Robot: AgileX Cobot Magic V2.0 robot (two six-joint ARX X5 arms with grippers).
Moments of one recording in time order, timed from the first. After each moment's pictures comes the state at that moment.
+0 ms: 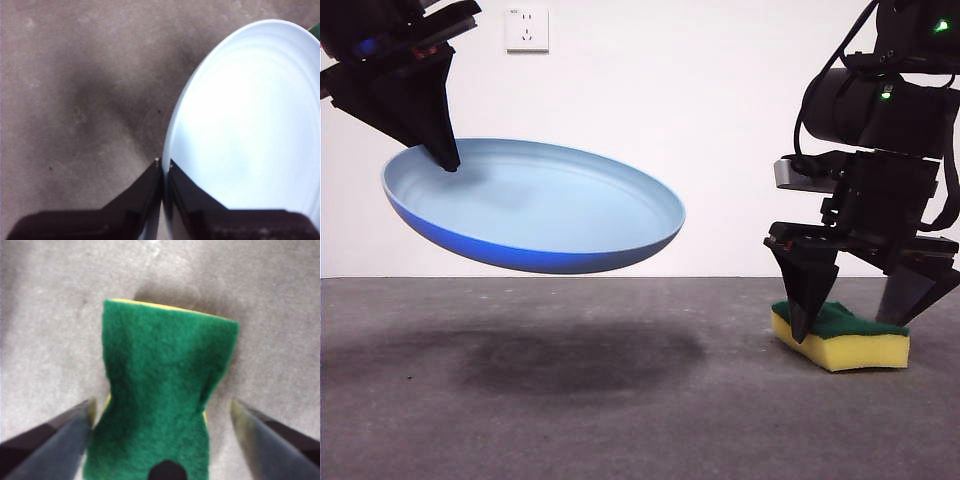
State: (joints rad) left arm -0.37 1.31 1.10 -0.69 0.13 -0.02; right arm 0.34 1.72 1.05 -0.54 -0.05 0.01
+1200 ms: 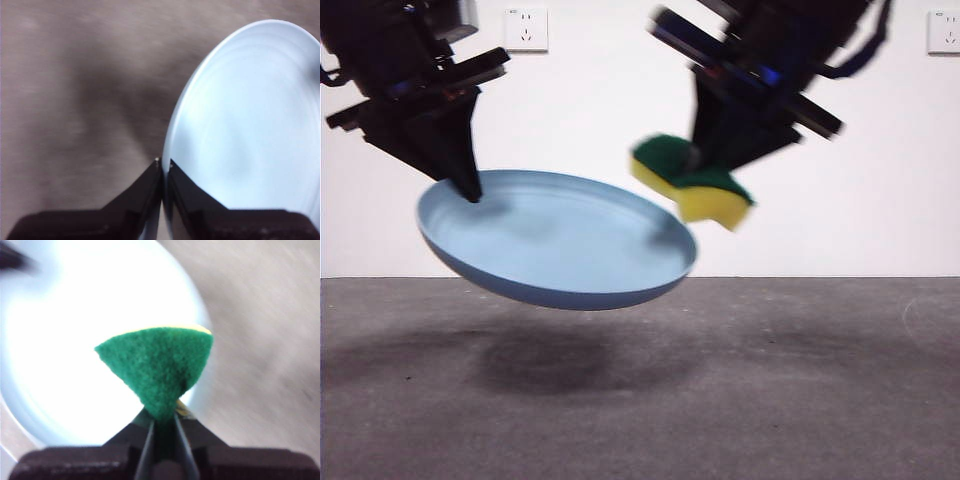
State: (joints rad) left arm -0.40 1.40 1.10 -0.61 0.12 -0.05; right arm 0.69 1.43 1.05 -0.43 -0.09 0.15
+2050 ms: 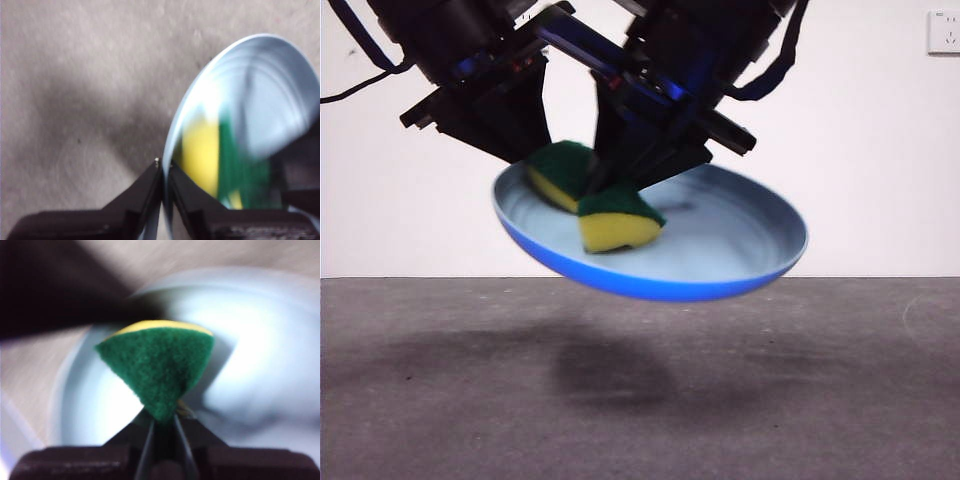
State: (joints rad) left arm -0.55 1.40 1.09 -0.51 0.19 -0.09; right arm 0.86 1.52 1.06 -0.33 -0.08 0.18
